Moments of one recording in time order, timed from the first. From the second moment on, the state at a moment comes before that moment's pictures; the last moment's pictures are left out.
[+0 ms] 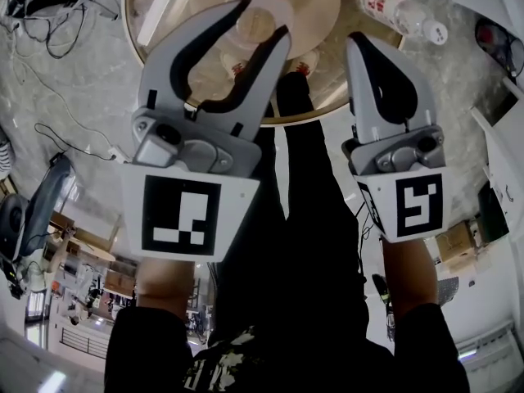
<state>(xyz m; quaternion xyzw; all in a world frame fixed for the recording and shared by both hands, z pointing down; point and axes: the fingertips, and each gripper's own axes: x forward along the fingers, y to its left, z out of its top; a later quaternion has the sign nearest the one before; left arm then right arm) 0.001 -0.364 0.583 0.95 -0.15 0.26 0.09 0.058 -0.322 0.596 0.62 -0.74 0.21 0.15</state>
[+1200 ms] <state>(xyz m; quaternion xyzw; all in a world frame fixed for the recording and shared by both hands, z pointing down) 0.022 -0.357 0.715 0.94 -0.12 0.30 0.10 0.074 -0.307 0.712 0.63 -0.72 0.25 0.16</state>
